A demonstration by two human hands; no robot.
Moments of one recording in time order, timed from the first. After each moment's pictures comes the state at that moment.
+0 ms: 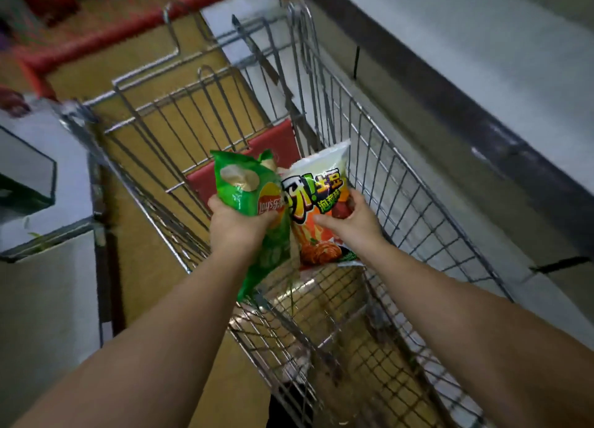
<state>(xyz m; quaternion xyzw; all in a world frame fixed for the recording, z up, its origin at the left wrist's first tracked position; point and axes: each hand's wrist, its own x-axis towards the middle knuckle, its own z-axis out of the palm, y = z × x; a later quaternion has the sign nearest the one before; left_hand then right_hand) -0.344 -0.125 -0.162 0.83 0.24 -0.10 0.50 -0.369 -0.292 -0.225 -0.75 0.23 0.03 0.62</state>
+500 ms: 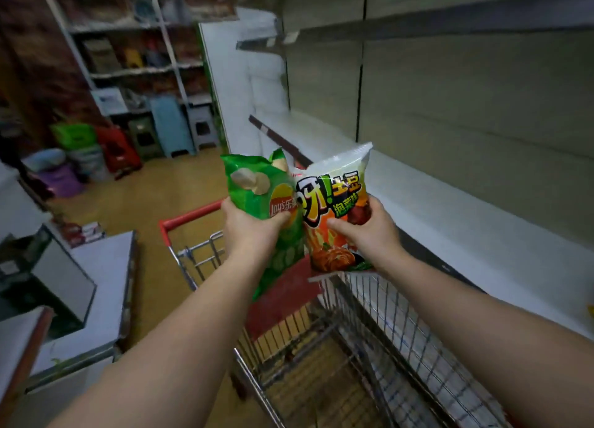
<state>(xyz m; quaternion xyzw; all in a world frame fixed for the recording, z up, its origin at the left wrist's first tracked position) -0.354 -0.101 0.066 0.79 0.07 0.09 0.61 -0.371 -0.272 0.022 -0.78 0.13 -0.19 0.58</state>
